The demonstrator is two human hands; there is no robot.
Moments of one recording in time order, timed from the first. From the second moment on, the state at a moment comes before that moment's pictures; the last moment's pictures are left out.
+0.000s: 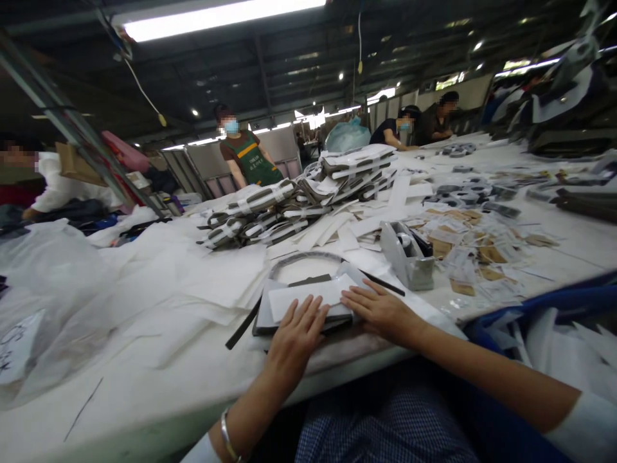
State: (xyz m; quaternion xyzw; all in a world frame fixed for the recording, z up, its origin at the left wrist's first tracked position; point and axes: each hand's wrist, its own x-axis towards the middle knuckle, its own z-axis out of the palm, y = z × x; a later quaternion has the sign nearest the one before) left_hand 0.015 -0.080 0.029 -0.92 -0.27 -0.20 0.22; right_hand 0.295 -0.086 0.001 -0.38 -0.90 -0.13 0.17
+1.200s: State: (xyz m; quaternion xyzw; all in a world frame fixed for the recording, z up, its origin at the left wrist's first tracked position) left_hand -0.031 -0.080 -0.013 -0.79 -0.48 -0.36 0.10; right_hand 0.357 -0.108 0.007 -0.62 -0.75 -0.08 0.23
